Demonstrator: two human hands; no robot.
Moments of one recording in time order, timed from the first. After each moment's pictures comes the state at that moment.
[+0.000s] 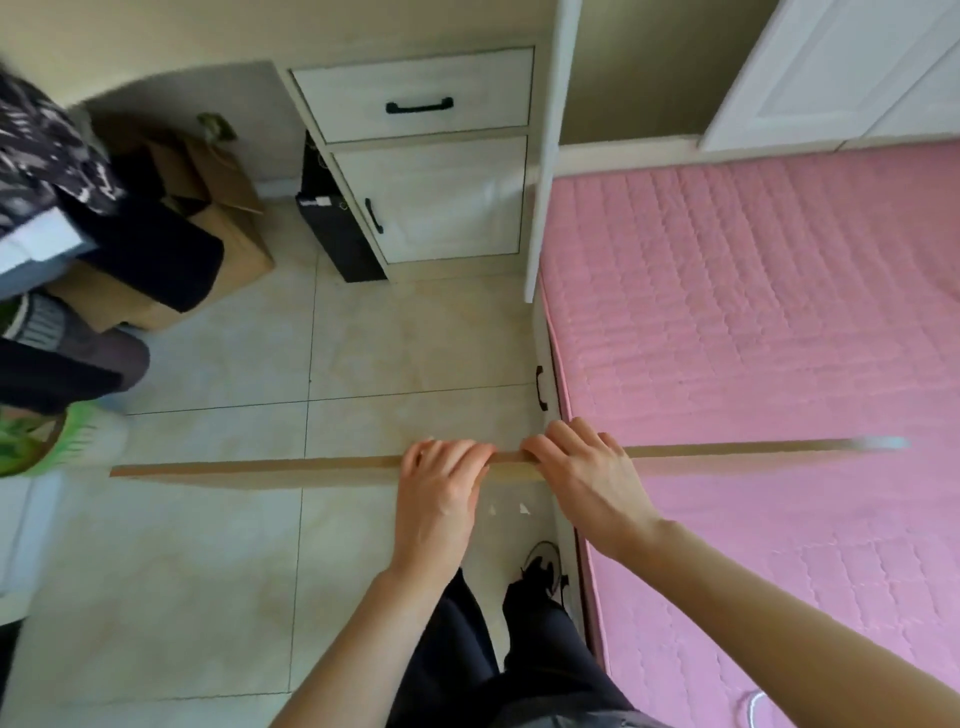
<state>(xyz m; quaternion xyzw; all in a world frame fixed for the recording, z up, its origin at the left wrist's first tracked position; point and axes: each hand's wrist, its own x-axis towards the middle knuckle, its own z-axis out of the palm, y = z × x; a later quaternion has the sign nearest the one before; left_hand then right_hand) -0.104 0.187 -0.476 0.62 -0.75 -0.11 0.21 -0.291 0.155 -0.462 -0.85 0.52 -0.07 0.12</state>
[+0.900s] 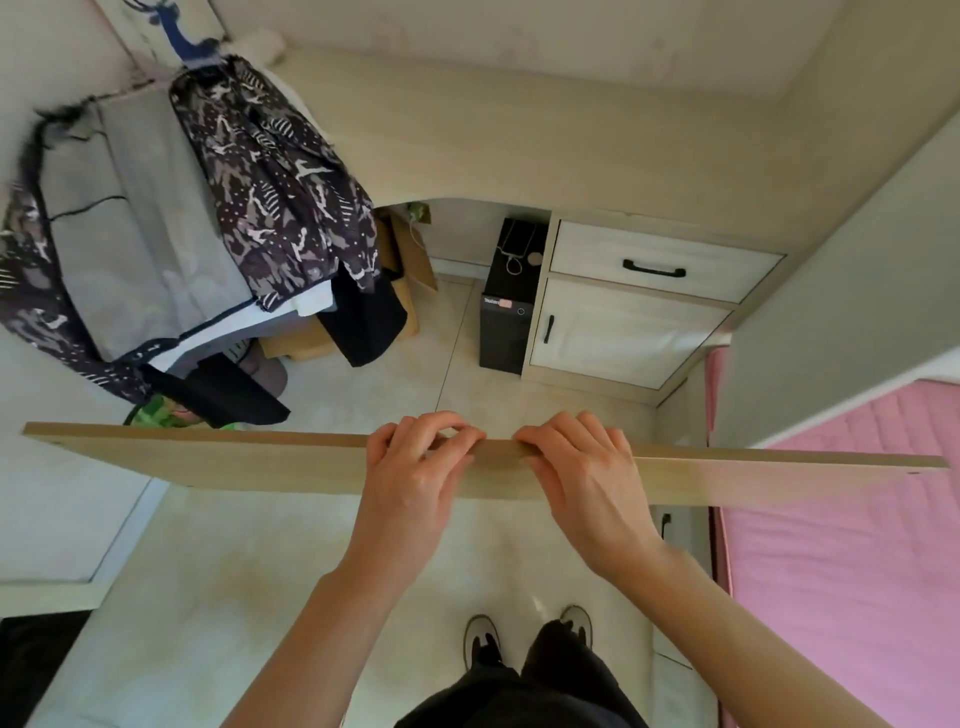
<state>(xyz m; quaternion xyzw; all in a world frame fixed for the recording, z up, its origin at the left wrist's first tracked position) 0.234 0.098 -0.337 0.67 -0.69 -0.02 0.27 0.054 0.032 -0.337 -0.87 0.42 -0.22 0.11</state>
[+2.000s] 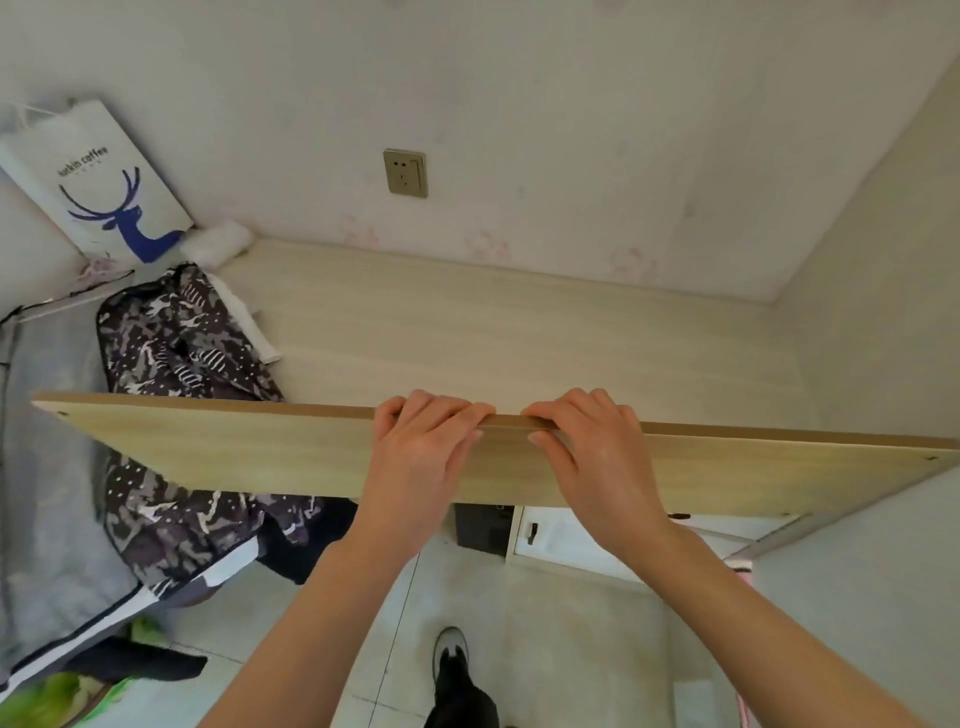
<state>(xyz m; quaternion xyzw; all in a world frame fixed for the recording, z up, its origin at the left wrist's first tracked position) 0.297 -0.319 -0.266 0.64 -0.70 0.08 0.32 0.116 -0.377 -0.260 -0.85 0.44 -0.28 0.09</state>
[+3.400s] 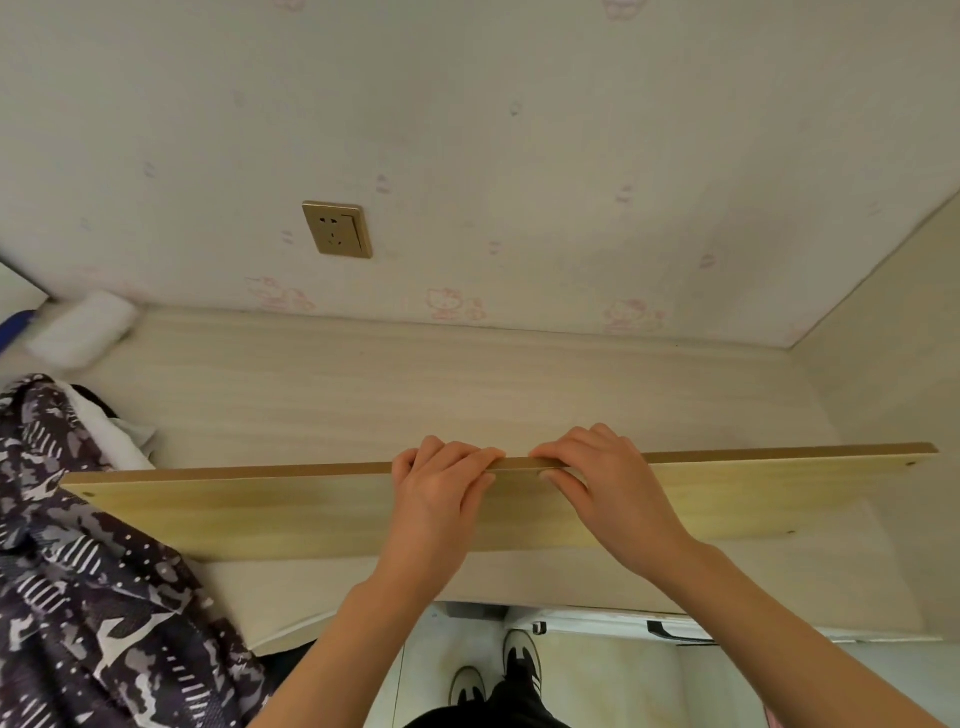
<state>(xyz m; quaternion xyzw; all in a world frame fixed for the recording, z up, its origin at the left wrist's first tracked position) 0.369 -0.557 -0.322 0.62 -0.70 -0.07 0.34 0.177 -0.601 -0.292 -0.85 0.47 -0.18 0.16</state>
